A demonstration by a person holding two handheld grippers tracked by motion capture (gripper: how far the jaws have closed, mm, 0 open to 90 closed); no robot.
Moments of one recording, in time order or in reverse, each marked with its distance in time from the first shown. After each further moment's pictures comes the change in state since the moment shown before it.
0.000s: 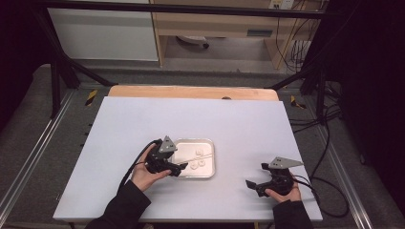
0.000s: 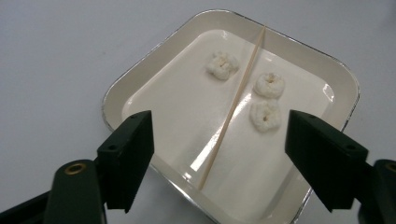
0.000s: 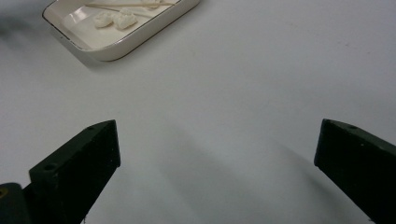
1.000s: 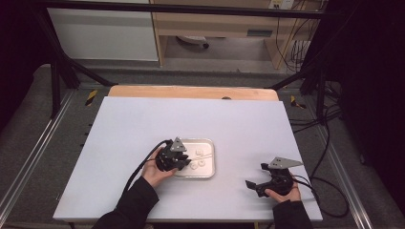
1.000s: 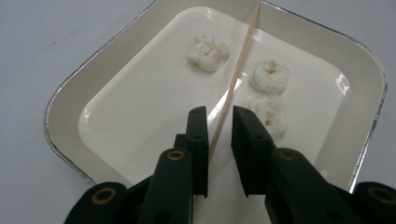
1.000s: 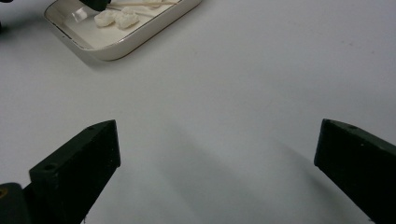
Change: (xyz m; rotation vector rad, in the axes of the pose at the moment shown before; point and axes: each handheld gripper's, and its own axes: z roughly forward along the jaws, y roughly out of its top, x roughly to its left) left arm 0.001 0.001 0.034 0.068 -0.071 0.037; right arm 0.001 0.000 0.001 0.002 0.006 0.005
